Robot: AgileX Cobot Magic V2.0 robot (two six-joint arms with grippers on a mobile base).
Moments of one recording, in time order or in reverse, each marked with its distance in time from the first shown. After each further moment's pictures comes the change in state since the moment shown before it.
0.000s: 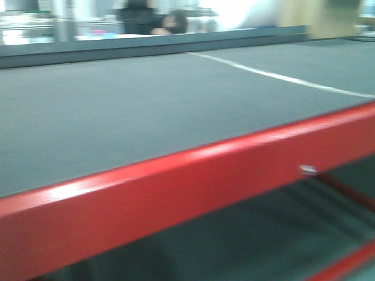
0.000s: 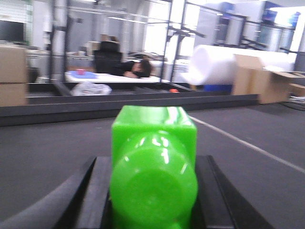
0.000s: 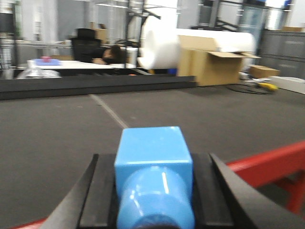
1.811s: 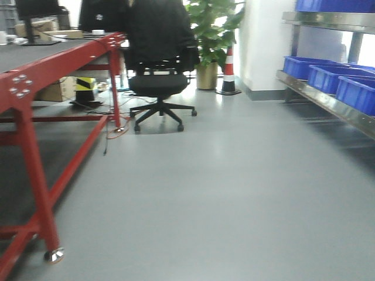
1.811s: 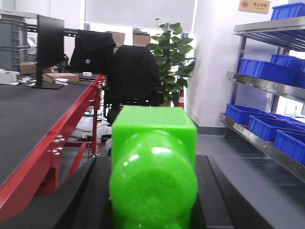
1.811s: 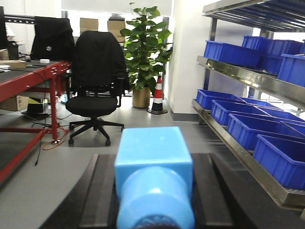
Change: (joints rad) left arm 0.000 0.000 0.000 0.000 0.000 0.000; right arm 0.000 0.000 0.000 0.000 0.000 0.000
